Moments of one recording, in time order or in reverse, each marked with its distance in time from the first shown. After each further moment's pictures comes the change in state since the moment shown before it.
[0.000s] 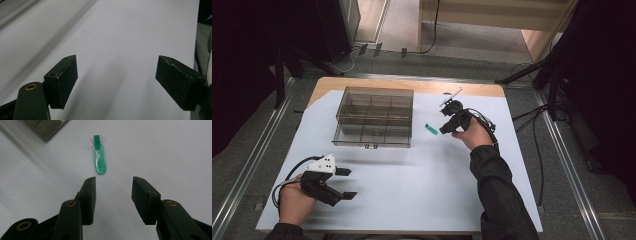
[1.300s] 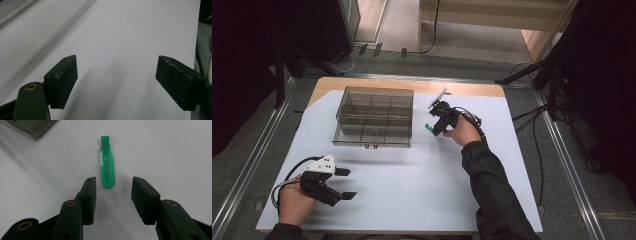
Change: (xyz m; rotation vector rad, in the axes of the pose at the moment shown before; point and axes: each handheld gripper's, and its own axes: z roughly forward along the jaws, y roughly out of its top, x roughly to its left) left arm 0.000 -0.001 0.000 0.003 0.003 -0.004; right arm 0.008 0.026 0.039 0.140 0.019 -0.049
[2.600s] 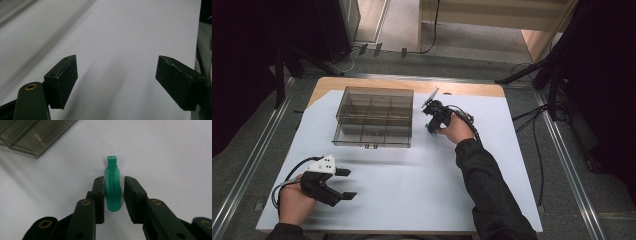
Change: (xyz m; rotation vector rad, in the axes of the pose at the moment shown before) left arm 0.000 0.000 0.001 0.003 -0.002 -0.002; right arm 0.005 0.019 0.015 0.004 0.010 -0.015
